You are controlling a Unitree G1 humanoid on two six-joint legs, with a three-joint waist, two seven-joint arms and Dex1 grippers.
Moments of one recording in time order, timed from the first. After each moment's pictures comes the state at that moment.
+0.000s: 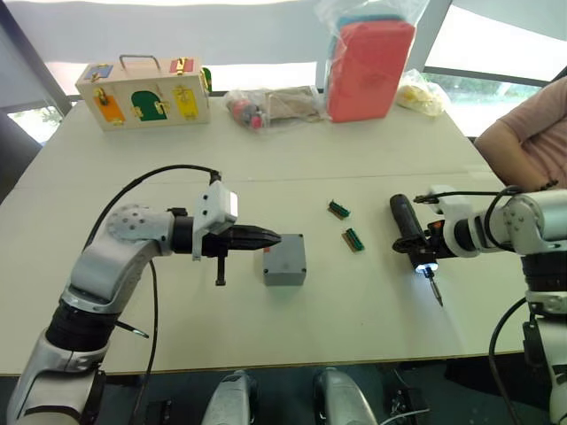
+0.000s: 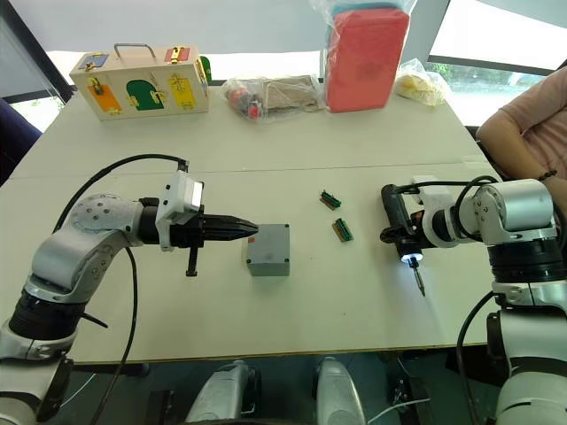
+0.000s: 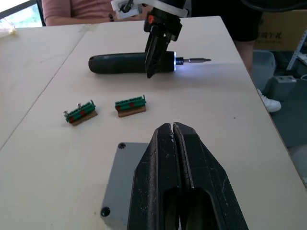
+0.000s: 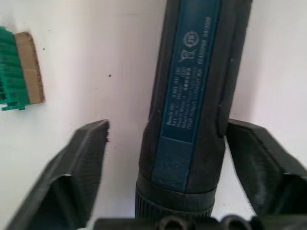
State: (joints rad) left arm -0.51 0.70 -0.09 -0.30 -0.48 0.48 -1.15; right arm -0.77 -0.87 0.06 0.15 0.58 1.53 0.42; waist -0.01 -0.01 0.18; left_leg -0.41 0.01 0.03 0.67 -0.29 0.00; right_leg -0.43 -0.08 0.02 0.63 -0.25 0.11
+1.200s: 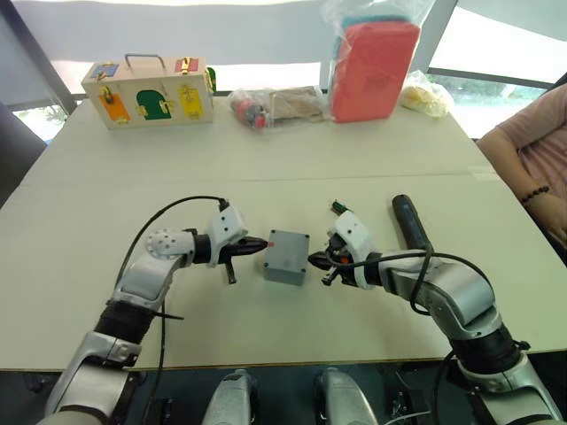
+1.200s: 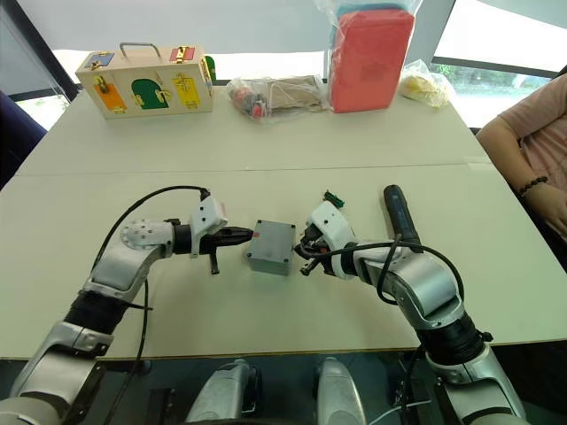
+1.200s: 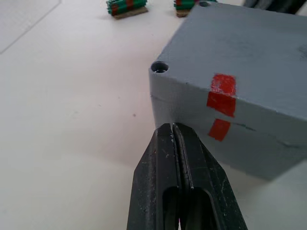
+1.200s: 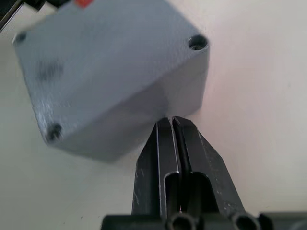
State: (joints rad) left arm -0.55 0.49 -0.21 0.25 -0.16 0.15 -1.05; right arm -0.42 -0.53 0.23 -0.43 0.49 1.14 0.49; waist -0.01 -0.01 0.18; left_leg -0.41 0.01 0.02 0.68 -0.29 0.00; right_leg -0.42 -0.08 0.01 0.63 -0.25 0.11
